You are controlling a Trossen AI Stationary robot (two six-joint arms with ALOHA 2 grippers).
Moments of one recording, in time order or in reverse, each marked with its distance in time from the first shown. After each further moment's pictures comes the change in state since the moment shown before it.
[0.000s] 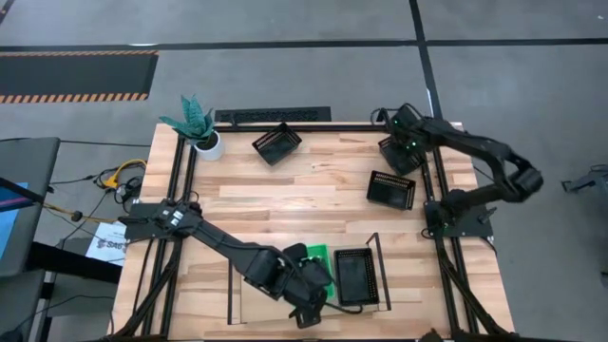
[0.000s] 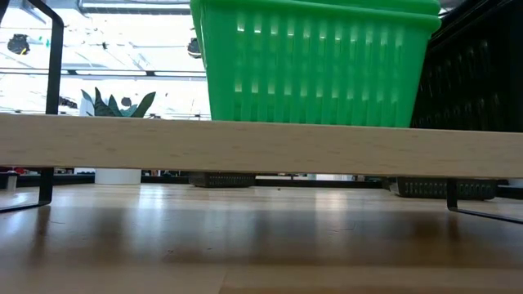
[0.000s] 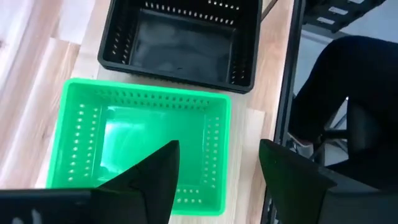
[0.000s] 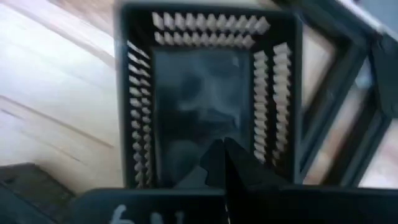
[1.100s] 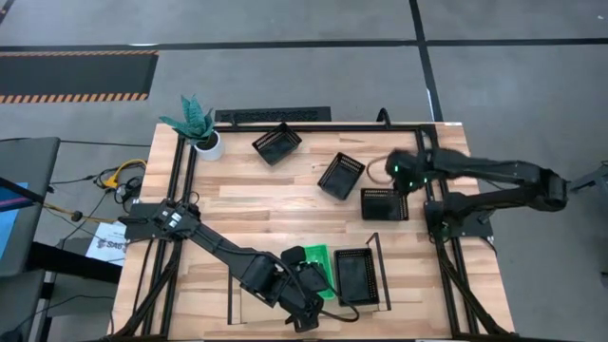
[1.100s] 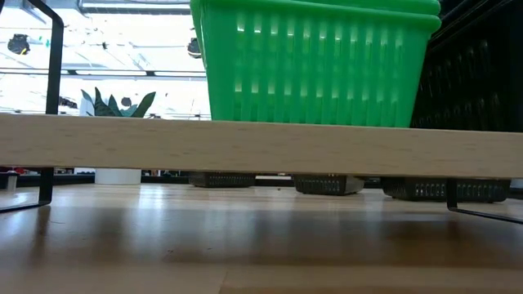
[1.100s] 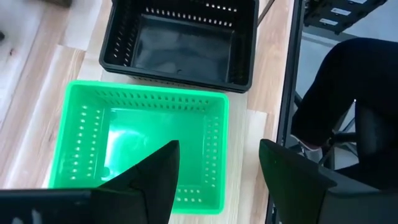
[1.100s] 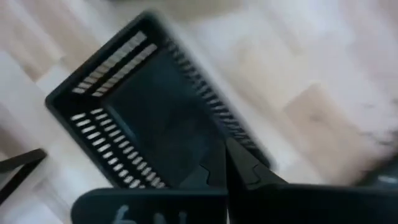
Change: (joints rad) left arm -0.030 0.000 -0.001 -0.001 -0.053 0.001; right arm 0.576 -0.314 -0.066 -0.253 -0.141 0.270
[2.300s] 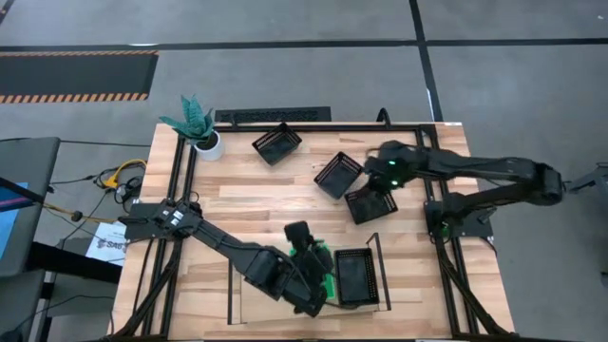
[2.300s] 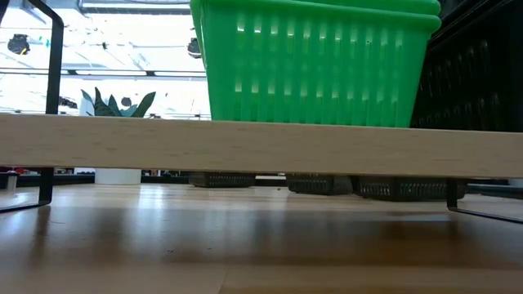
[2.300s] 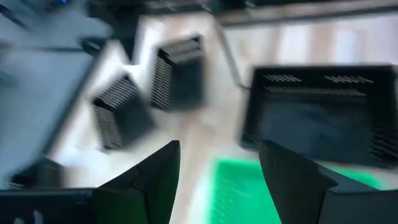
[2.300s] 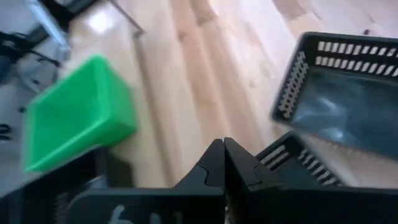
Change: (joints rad) left arm 0.040 0.002 0.000 -0.026 -0.499 0.193; right arm 0.078 0.056 0.055 0.515 -0.391 -0.077
